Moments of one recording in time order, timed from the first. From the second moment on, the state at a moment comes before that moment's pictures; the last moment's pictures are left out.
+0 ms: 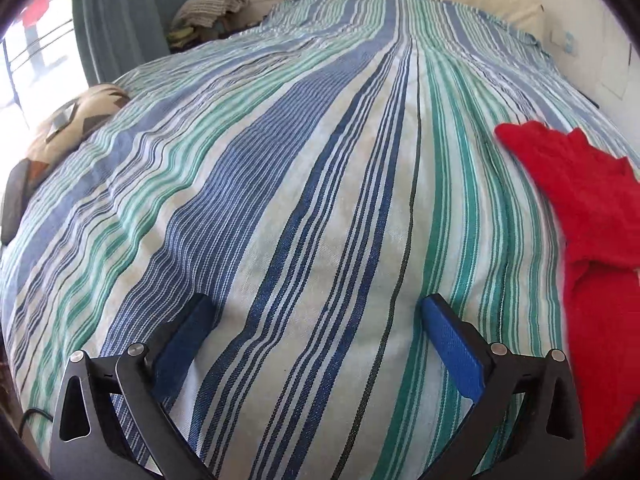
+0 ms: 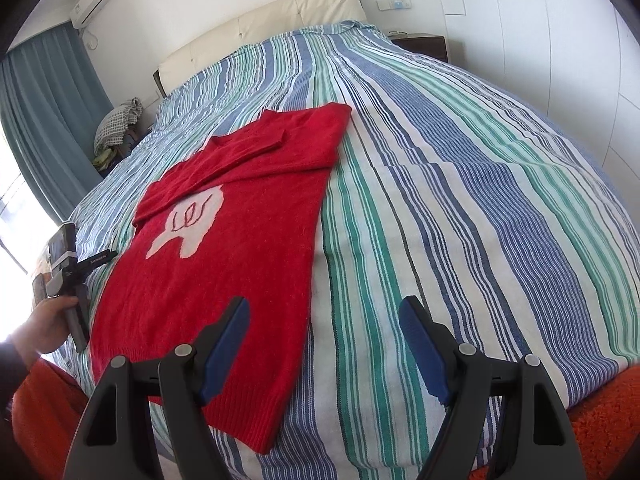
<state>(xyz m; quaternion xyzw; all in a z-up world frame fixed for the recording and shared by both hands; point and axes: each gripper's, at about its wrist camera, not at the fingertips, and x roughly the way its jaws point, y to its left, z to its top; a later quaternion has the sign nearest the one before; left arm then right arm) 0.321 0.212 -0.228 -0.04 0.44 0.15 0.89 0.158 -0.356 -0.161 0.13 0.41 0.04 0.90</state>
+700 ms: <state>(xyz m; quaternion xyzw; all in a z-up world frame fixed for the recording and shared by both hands) 0.321 0.211 -0.228 -0.04 0.44 0.15 0.88 0.161 -0.363 -0.167 0.15 0.42 0.04 0.90</state>
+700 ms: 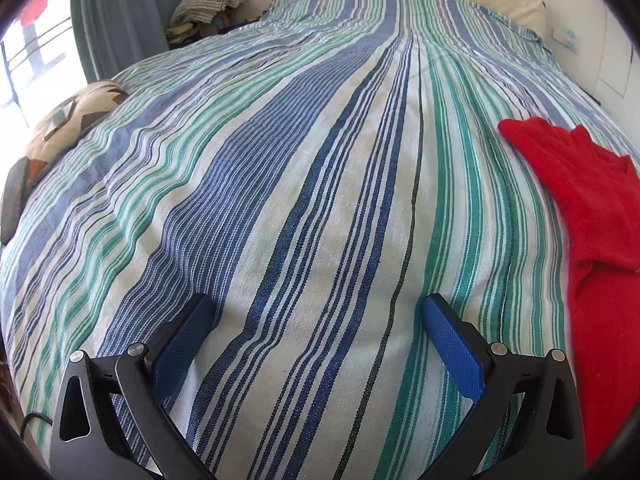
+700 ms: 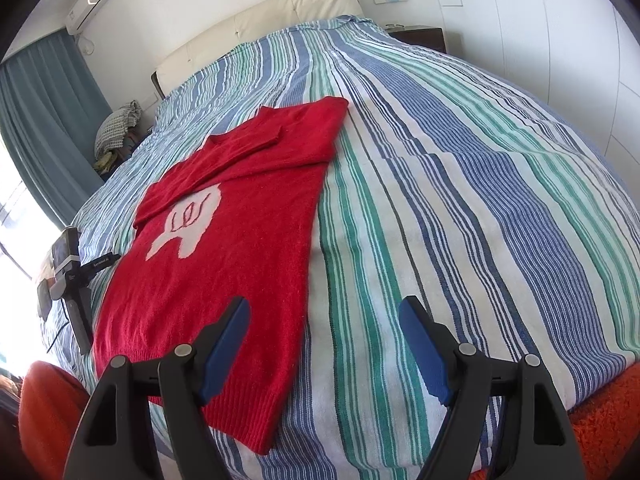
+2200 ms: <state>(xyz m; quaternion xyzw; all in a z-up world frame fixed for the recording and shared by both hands) 0.321 0.211 -0.228 -0.04 0.44 0.15 0.88 0.163 -0.352 -0.173 0.13 0.43 0.05 0.89</state>
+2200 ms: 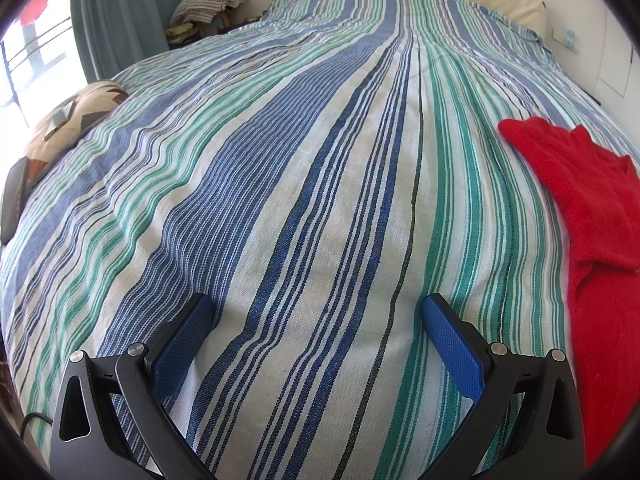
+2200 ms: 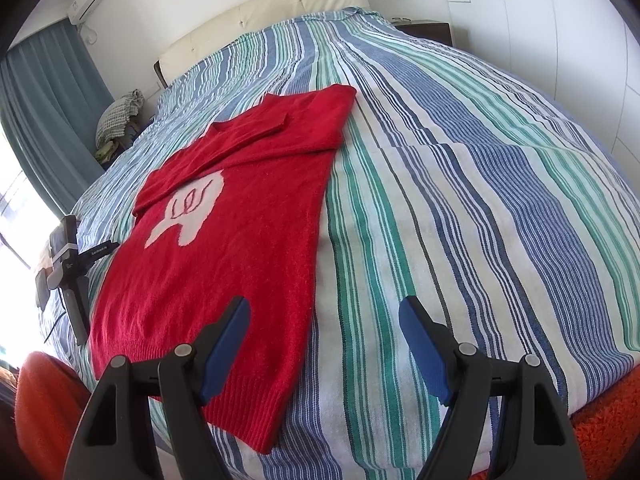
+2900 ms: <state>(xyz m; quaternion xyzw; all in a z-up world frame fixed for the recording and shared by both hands) 0.322 0.211 -0.229 -0.04 0.44 0.15 0.88 0.164 -0.358 -0.175 0.15 0.43 0.05 0.89</state>
